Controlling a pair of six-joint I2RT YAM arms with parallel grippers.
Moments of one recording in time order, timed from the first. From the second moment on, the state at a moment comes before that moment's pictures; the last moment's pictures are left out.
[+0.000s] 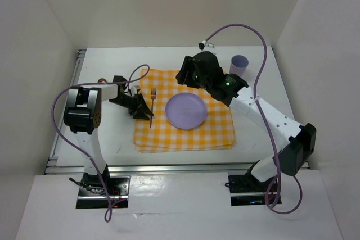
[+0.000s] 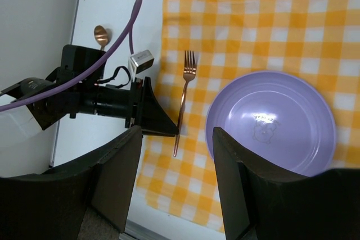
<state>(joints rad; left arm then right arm) -0.04 2.03 1.19 -0.59 0.85 -0.45 0.72 1.48 1.48 -0.50 0.24 0.69</state>
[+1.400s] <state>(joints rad) 0.26 2.23 1.87 -0.86 0.11 0.16 0.72 1.51 1.43 -0.57 0.12 0.58</state>
